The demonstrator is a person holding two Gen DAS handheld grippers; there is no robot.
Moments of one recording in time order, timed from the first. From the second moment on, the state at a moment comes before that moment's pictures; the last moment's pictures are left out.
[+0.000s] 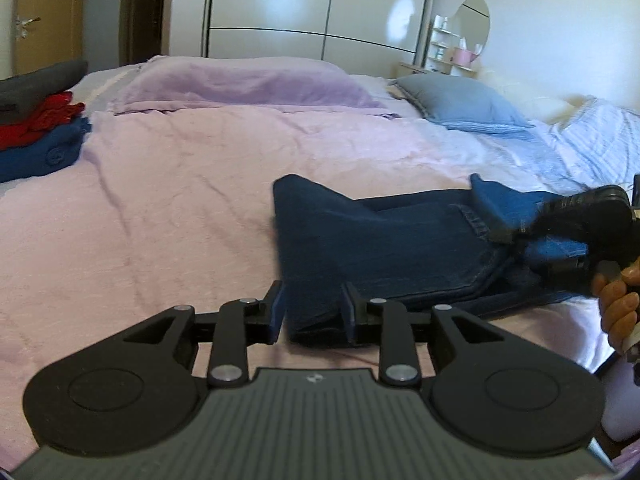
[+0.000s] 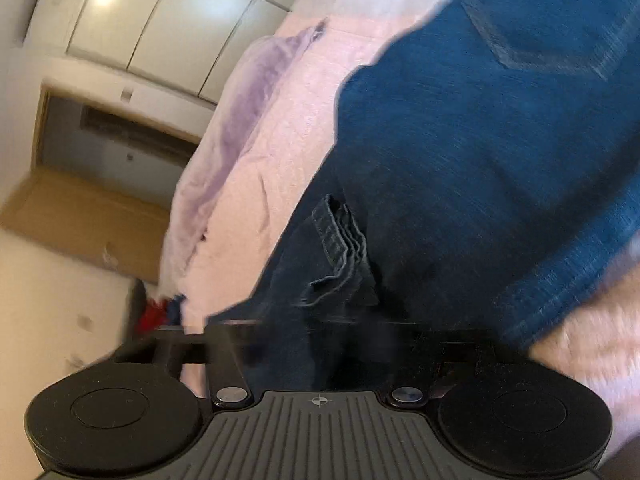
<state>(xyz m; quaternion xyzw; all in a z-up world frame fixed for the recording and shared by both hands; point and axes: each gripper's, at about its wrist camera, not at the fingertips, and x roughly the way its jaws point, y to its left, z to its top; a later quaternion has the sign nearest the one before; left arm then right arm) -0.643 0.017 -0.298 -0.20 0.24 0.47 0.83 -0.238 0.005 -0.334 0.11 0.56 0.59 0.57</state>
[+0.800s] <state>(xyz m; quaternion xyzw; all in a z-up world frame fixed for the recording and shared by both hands) -0.574 0.002 -0.338 -0.04 0.32 0.49 0.81 -0.217 -0.040 -0.310 0.12 0.42 0.60 0.67</state>
